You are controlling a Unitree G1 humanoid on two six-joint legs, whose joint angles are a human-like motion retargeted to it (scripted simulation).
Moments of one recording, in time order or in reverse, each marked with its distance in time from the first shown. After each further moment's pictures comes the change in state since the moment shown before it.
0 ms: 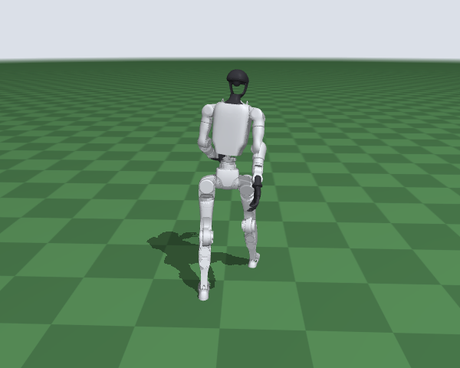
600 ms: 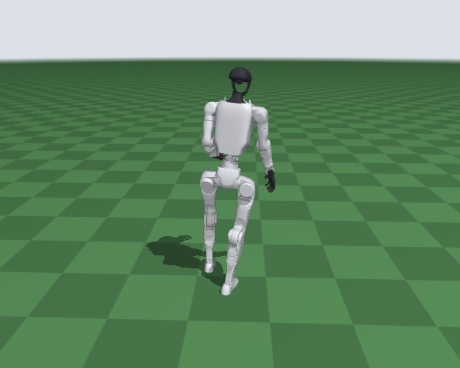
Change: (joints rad) left arm 0.186 -0.135 0.169 -0.145 0.072 -0.061 0.101; right arm -0.631 0.082 0.161 -0.406 0.083 -0.118 -0.031; waist 0.112 -0.060 -0.080; left_leg -0.598 -0.025 0.109 0.297 0.400 -0.023; right_leg 0.377 0.199 -0.056 0.003 -0.269 -0.254
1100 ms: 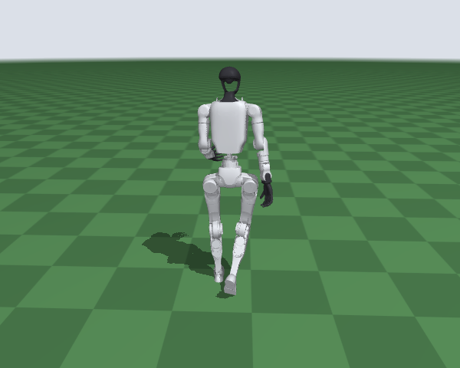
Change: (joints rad) left arm -0.057 0.032 0.033 0.029 -0.020 0.015 0.031; right arm 0.380 -0.051 -0.048 0.320 -0.153 0.024 0.044; waist 0.070 0.026 0.027; left_leg 0.270 0.020 -0.042 -0.267 -0.212 0.135; right_leg -0.191 0.096 0.043 0.777 0.402 0.153
